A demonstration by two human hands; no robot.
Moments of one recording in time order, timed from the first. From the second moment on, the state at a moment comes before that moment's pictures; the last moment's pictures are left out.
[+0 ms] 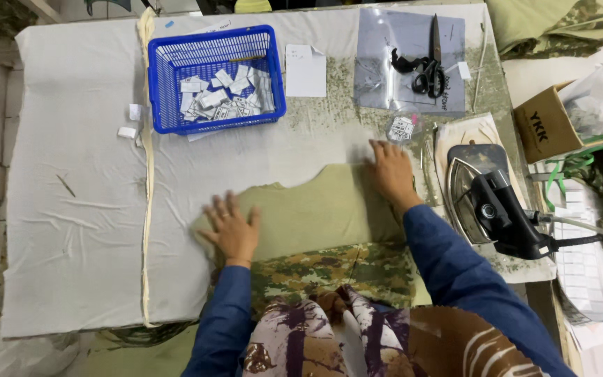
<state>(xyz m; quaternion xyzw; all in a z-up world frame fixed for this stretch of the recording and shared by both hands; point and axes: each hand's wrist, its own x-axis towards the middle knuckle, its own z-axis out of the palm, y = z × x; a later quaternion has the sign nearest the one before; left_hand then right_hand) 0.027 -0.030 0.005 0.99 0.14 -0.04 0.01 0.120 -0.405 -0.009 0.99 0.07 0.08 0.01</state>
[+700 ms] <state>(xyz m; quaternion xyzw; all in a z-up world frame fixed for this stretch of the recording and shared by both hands) -0.004 -0.046 0.010 0.99 0.02 -0.01 0.11 0.170 -0.471 -0.022 0.96 0.00 0.27 0.08</state>
